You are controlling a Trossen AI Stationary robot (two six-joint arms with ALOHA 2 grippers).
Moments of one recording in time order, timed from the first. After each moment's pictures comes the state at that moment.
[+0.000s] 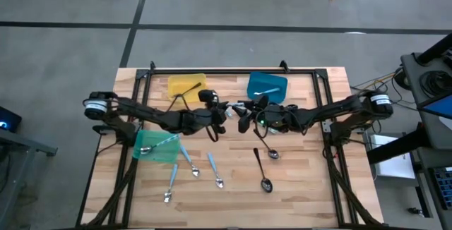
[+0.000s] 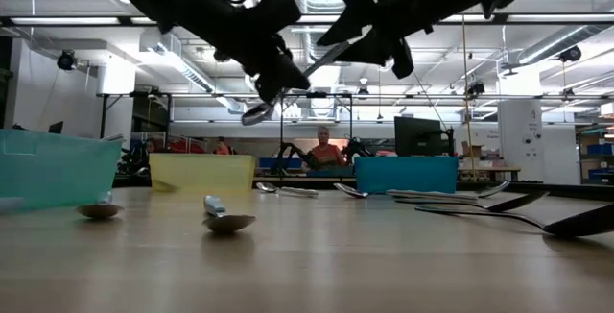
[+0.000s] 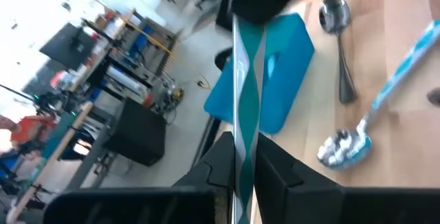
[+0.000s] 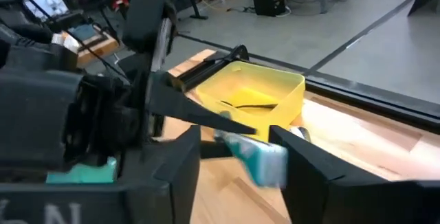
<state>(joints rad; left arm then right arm) -0.02 1.61 0.85 0.40 -0.71 0.51 0.03 1.49 0.83 0.44 0.54 0.45</state>
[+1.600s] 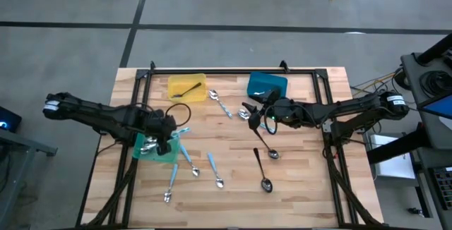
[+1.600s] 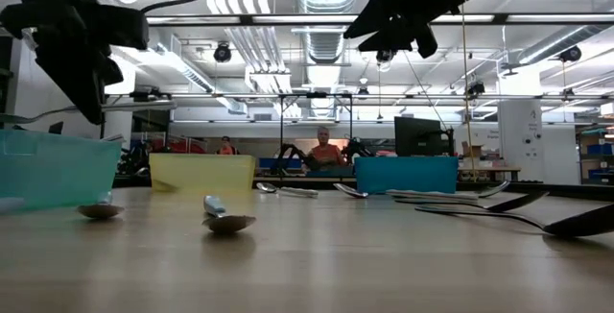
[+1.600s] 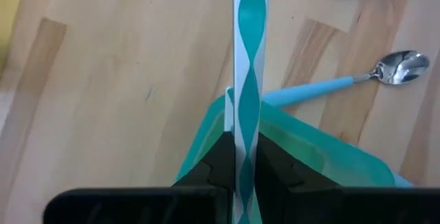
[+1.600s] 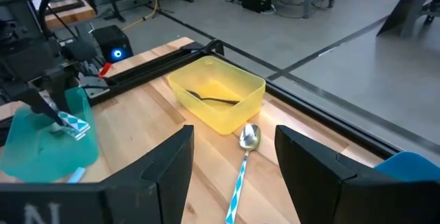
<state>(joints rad) -0.14 0.96 0.68 -0.93 -0.12 -0.47 0.01 1.31 0.83 0.17 0.55 0.31</state>
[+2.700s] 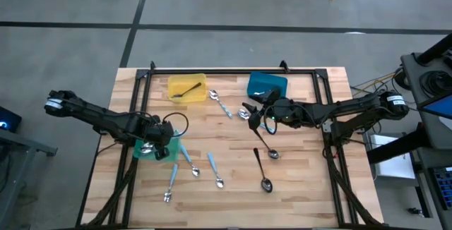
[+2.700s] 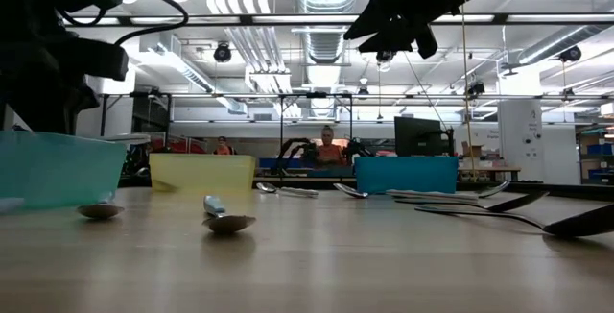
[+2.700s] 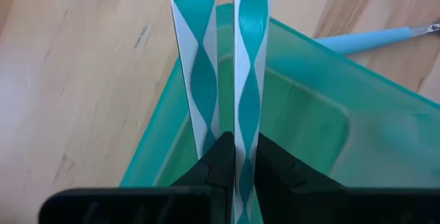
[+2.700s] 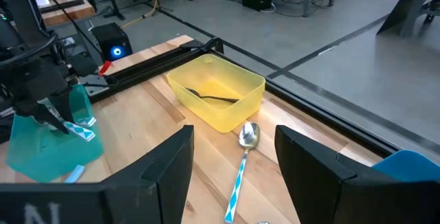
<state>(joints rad) -0.23 0.96 0.53 -0.88 -0.15 -0.61 0.01 1.31 0.83 0.16 0.55 0.31</state>
